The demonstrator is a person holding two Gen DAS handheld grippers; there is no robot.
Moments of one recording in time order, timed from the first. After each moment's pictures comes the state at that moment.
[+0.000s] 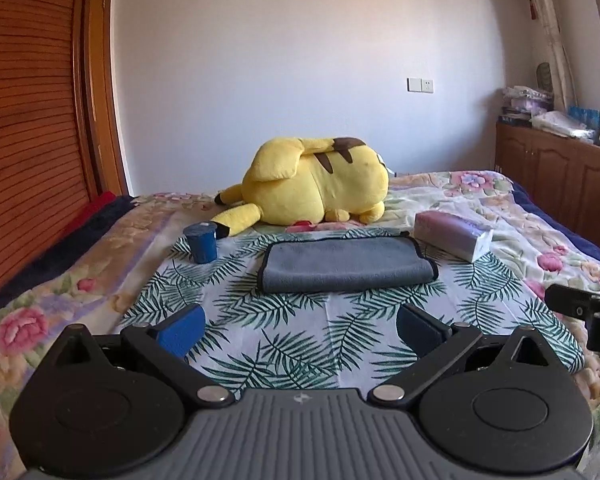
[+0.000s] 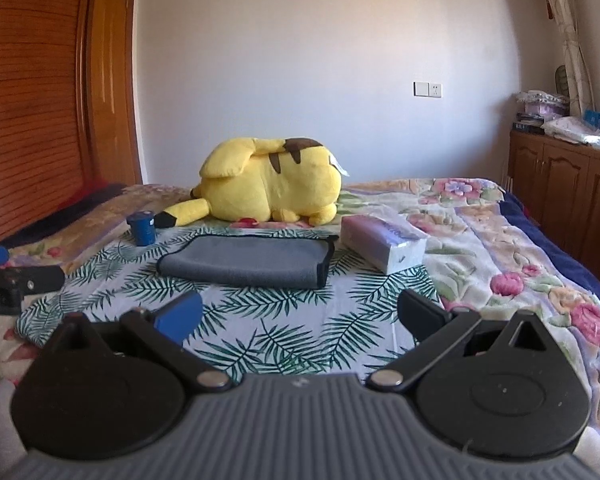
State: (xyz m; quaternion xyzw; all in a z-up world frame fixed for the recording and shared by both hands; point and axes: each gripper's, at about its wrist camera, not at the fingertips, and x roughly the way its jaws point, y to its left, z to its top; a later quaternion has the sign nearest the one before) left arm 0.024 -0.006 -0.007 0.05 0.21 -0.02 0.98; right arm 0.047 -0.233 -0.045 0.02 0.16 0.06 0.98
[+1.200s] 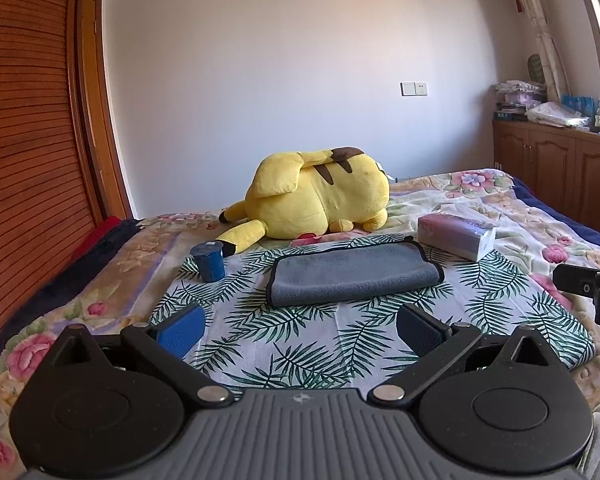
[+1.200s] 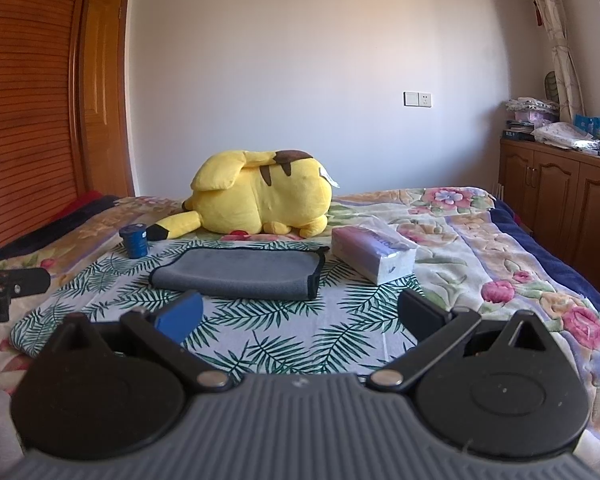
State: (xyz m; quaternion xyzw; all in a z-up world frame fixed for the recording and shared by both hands) left arm 0.019 -0.010 -0.004 0.08 0.19 -0.01 0.98; right arm 0.044 -0.239 -0.043 0.02 0.15 0.05 0.99
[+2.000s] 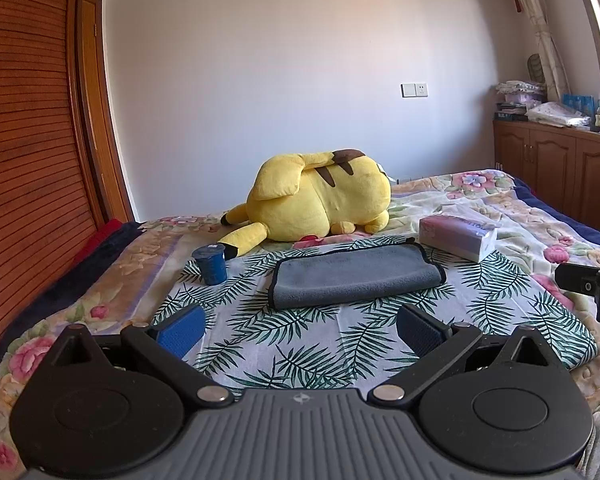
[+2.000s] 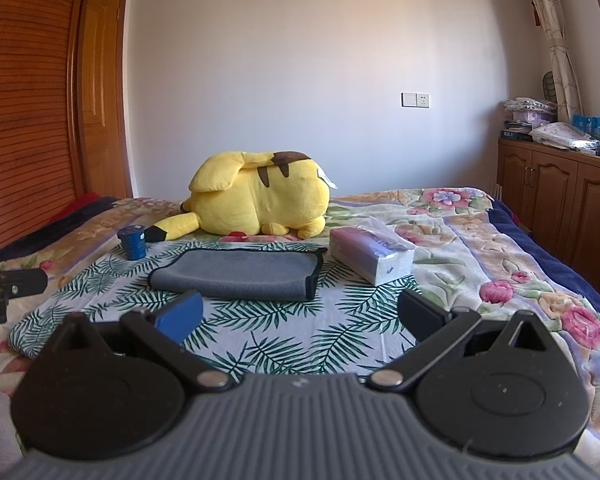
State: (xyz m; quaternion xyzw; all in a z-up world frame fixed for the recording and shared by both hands) left arm 0.018 -0.009 -0.005 0.08 0.18 -0.01 0.98; right arm 0.044 -0.241 -0.044 0.02 0.15 0.05 0.99
